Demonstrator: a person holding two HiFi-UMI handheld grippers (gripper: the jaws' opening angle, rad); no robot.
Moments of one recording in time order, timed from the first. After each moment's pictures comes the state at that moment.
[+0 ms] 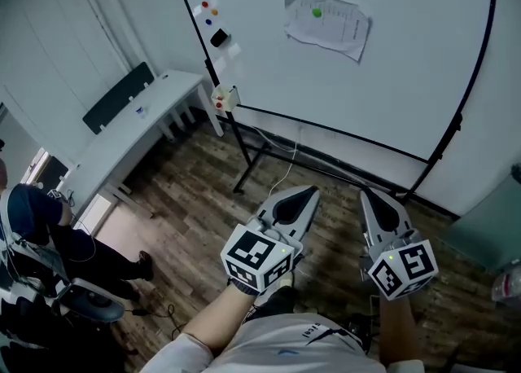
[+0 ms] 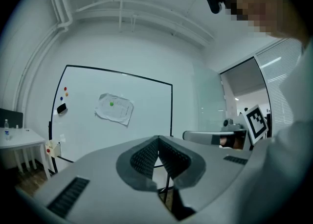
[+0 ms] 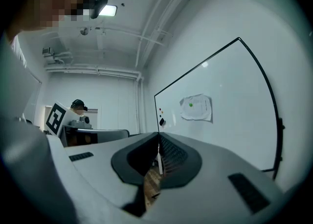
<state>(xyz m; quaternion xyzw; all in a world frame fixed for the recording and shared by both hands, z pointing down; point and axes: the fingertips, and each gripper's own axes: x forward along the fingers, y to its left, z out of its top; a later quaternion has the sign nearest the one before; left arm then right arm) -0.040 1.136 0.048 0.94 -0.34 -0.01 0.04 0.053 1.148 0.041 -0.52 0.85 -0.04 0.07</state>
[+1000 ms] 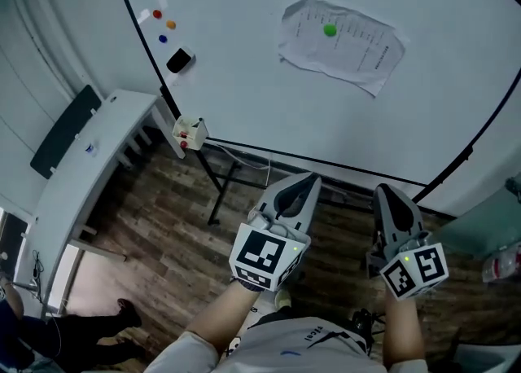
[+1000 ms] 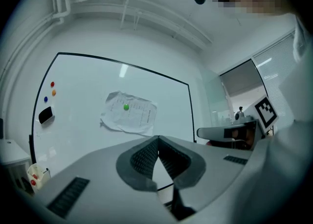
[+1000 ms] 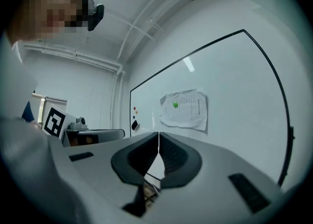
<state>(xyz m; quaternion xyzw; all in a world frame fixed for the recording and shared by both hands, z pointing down) -0.076 0.861 0.062 0.95 -0.30 -0.02 0.00 0.039 0.912 0.054 -0.63 0.77 -0.02 0.07</state>
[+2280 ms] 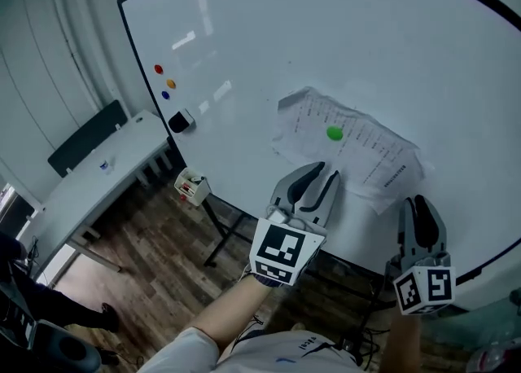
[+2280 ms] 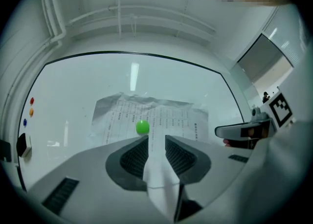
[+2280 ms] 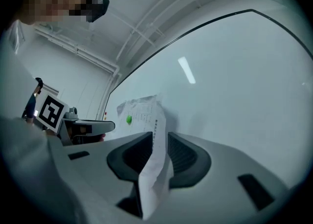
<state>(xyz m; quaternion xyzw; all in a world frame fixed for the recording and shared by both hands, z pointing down) 0.044 0.625 -0.025 0.91 -0.41 -0.06 -0.09 0.203 0.688 -0.016 -0.64 0.76 0.07 0.08</state>
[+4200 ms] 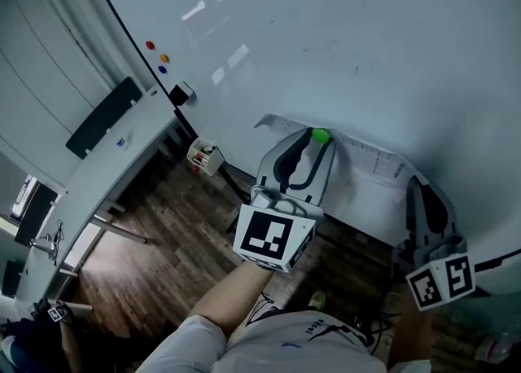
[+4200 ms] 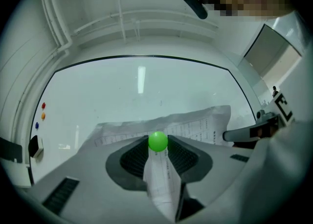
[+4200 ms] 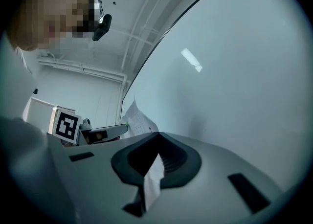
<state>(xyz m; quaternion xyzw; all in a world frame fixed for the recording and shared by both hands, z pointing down) 0.028 0.620 -0.034 0.87 -0.47 -0.08 -0.11 0.185 0.677 -0.009 -0.54 0.83 0.00 0.11</state>
